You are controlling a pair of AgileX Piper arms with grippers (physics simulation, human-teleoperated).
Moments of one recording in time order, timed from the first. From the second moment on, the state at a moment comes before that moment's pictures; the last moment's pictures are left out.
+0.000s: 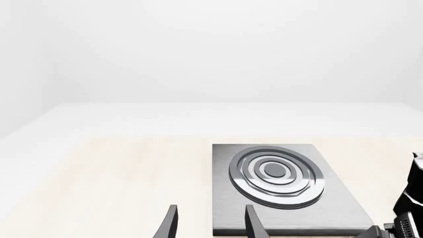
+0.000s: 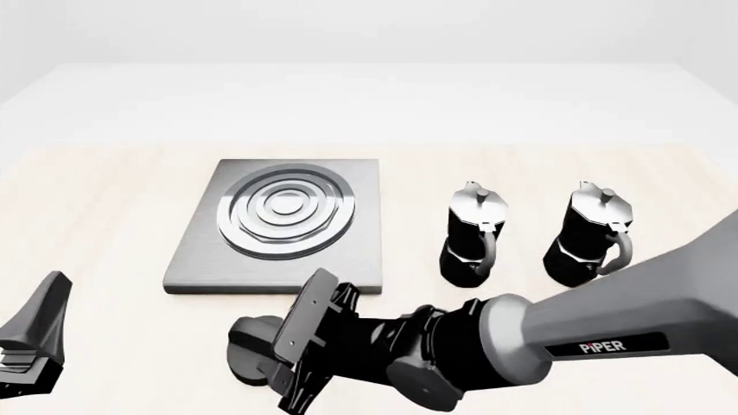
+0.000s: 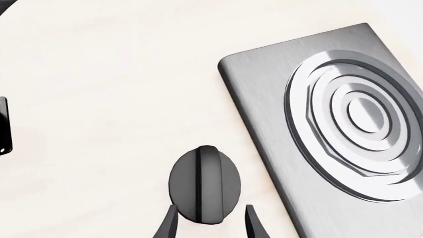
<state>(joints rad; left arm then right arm) 0.00 0.00 0.00 0.00 0.00 1.06 1.88 -0.83 -0.34 -0.20</state>
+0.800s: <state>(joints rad) 0.00 0.00 0.00 0.00 0.00 1.13 1.90 -0.86 -0.32 -0.18</state>
